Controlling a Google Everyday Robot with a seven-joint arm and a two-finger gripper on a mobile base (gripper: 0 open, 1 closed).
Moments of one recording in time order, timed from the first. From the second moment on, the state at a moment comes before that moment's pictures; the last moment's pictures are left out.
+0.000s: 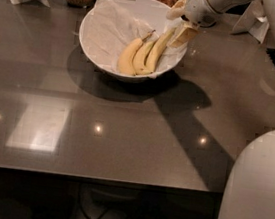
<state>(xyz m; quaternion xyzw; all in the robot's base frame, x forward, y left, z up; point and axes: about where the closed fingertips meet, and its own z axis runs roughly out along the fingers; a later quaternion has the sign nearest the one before) 0.736 -0.074 0.933 -0.74 0.57 -0.02 0.34</state>
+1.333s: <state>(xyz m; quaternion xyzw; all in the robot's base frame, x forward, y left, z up) 0.754 -0.084 0.906 -0.77 0.58 -0.04 0.29</state>
